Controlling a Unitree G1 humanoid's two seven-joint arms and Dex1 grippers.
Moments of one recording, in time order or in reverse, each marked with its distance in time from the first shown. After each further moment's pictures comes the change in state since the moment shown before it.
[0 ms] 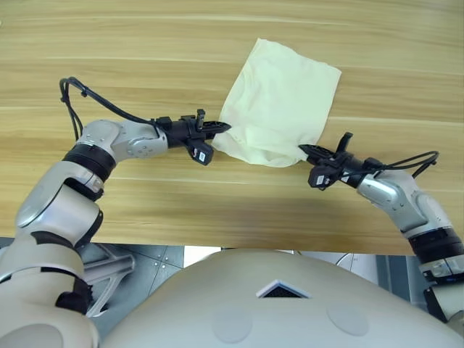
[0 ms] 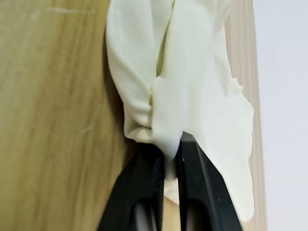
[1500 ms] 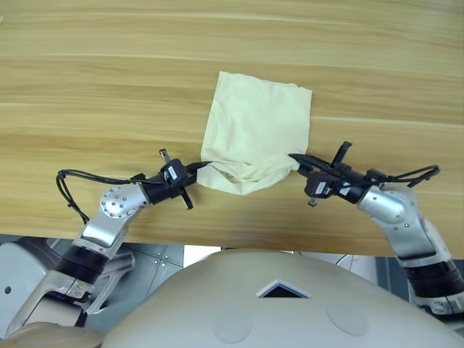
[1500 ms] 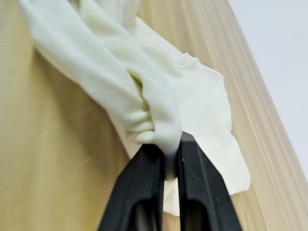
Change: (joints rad) left arm 0.800 0.058 0.443 -0.774 -1.170 0.694 -0.731; right arm 0.185 0.095 -0.102 -0.401 0.297 0.296 0.255
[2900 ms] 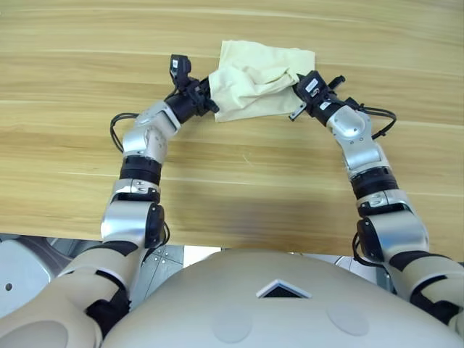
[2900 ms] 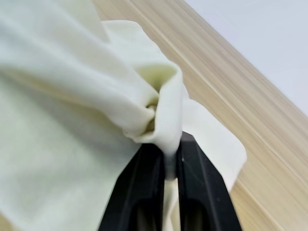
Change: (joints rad) left arm -0.704 -0.558 0.444 0.701 -0.137 0.533 -0.137; right arm -0.673 0.372 -0.013 0.947 0.080 0.026 -0.233
